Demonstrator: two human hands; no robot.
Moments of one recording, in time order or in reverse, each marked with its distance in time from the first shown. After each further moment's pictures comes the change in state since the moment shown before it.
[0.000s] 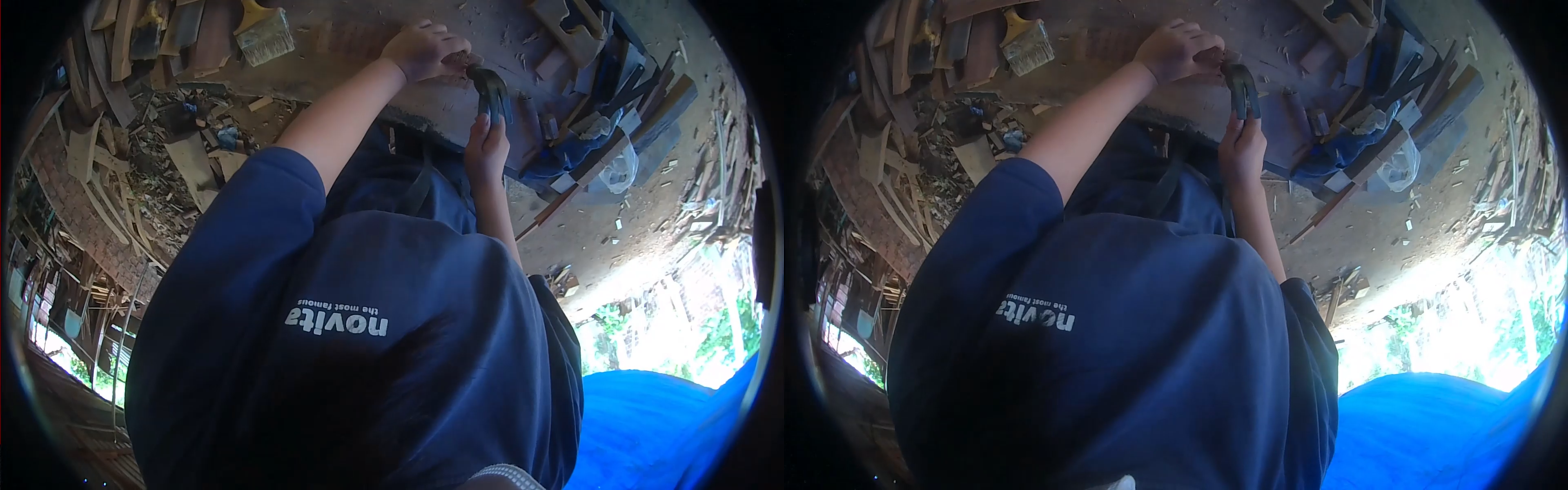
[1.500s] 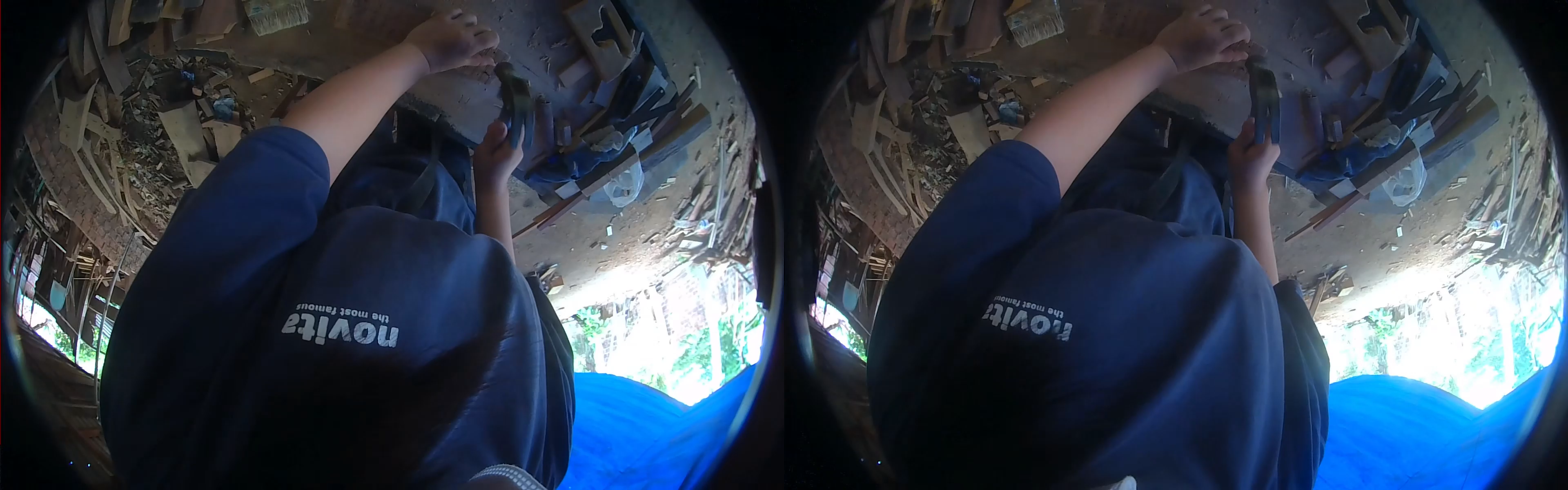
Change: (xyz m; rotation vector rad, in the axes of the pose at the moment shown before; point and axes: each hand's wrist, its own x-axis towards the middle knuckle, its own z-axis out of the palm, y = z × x) left_hand -0.004 0.000 0.008 0.180 -0.025 0.043; right_hand -0.005 0.017 0.010 -0.098 0.071 -0.151
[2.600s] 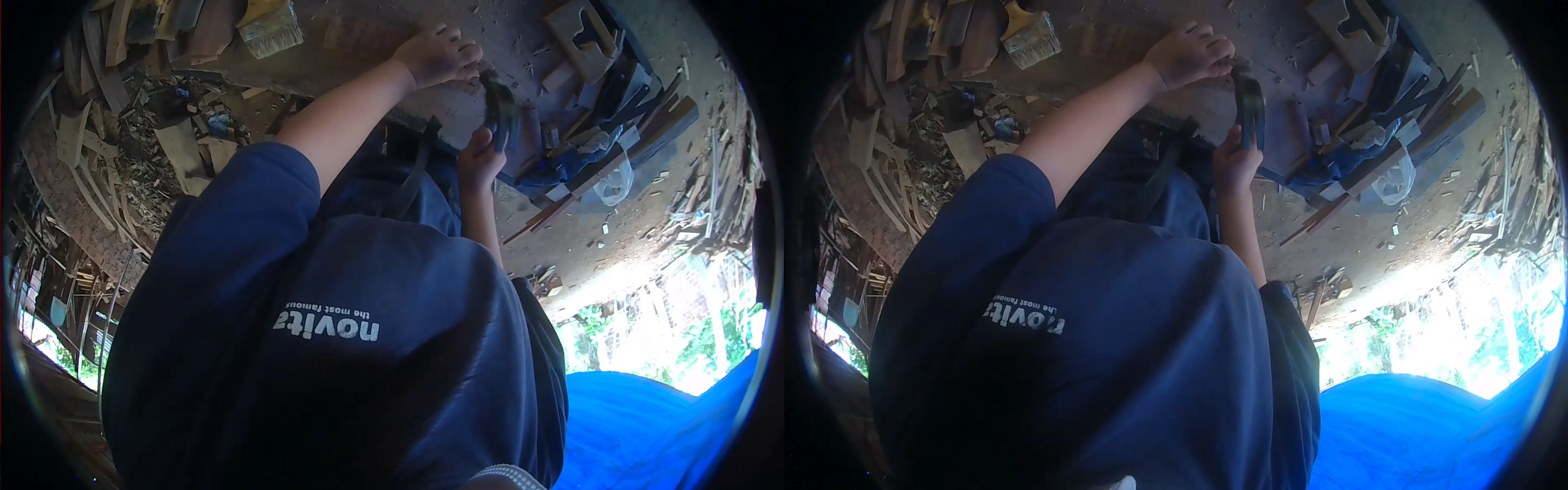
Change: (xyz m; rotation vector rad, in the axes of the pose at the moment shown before) left_hand 0.004 0.003 -0.009 -0.023 0.049 0.025; right_hand 0.004 -0.010 0.010 -0.029 0.096 -0.008
